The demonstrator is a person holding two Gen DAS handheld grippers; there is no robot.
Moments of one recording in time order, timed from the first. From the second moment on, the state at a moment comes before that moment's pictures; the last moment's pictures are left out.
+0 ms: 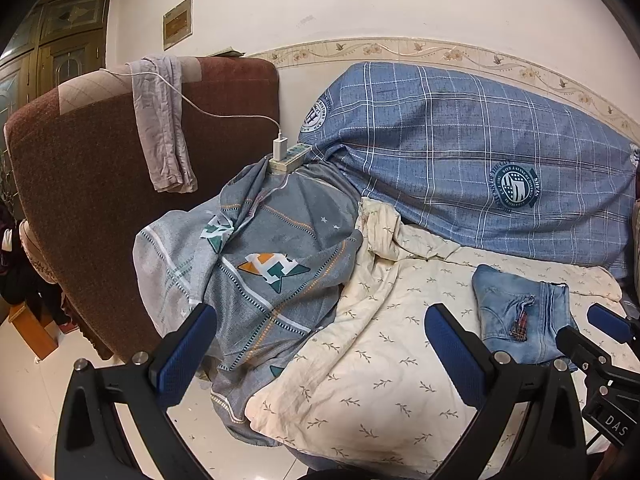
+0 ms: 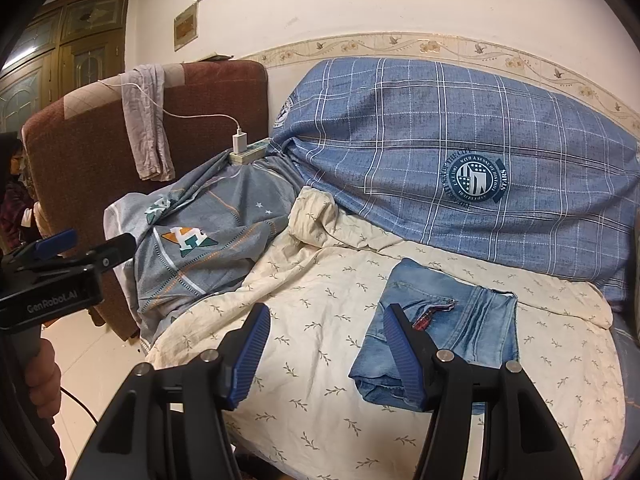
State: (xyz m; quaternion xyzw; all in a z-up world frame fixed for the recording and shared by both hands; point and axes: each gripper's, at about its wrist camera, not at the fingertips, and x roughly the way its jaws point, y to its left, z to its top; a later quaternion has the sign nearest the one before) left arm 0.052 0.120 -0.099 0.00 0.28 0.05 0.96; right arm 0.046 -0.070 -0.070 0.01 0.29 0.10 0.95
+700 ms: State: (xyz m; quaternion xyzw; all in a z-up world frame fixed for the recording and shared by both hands) left arm 0.058 0.104 -0.100 0.01 0.29 0.02 0.96; right arm 0.047 -0.077 -0.071 0.02 0.28 0.10 0.95
